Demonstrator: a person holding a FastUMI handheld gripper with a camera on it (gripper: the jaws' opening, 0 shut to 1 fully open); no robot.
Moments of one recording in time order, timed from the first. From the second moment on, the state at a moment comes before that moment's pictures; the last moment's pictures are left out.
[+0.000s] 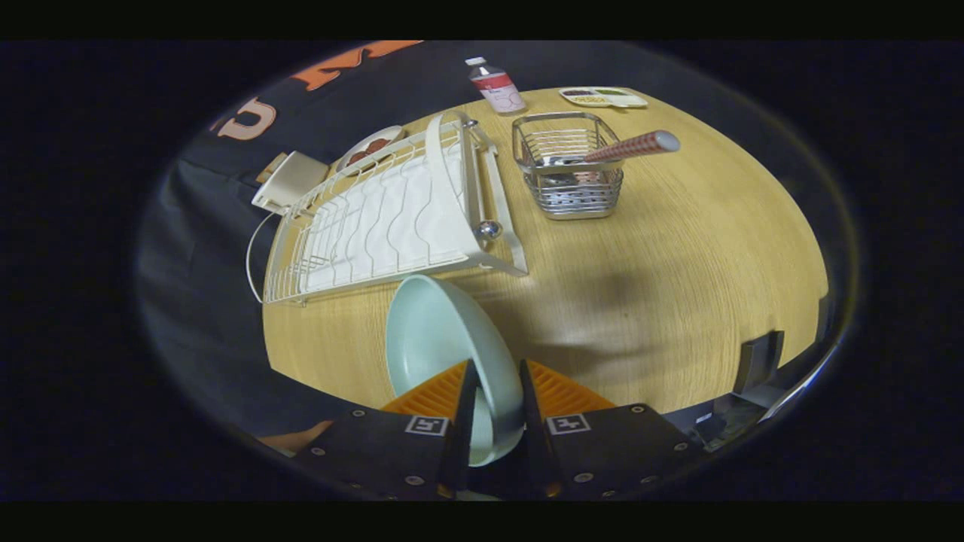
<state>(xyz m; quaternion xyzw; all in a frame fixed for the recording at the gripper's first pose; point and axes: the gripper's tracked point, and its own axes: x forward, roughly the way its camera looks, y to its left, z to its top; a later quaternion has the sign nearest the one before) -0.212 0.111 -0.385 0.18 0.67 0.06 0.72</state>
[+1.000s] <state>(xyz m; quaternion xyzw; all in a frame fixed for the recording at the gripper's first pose) -0.074 0.006 -0.343 0.11 0.37 -0.02 0.92</state>
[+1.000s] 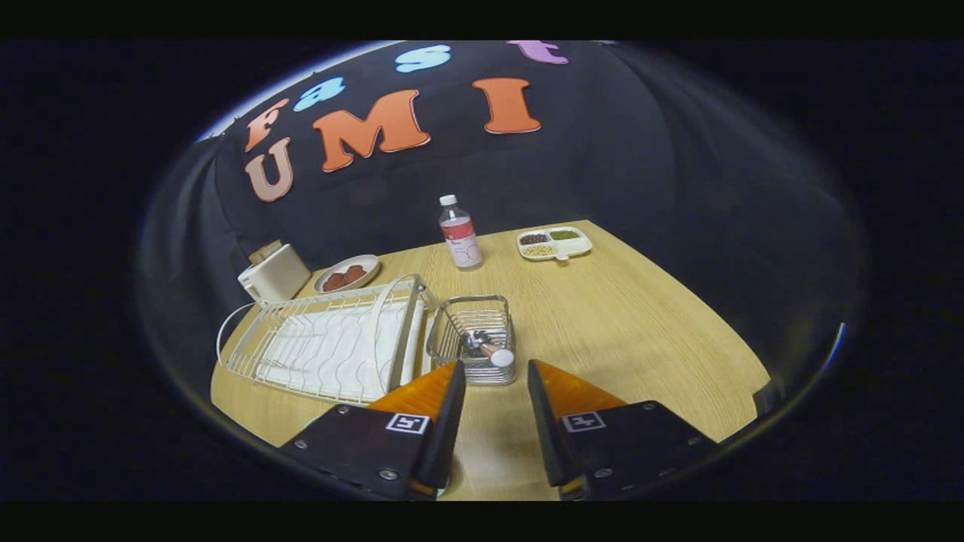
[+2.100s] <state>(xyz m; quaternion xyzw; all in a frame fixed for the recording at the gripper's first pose) -0.042 0.007 -0.290 0.15 0.33 0.02 0.93</state>
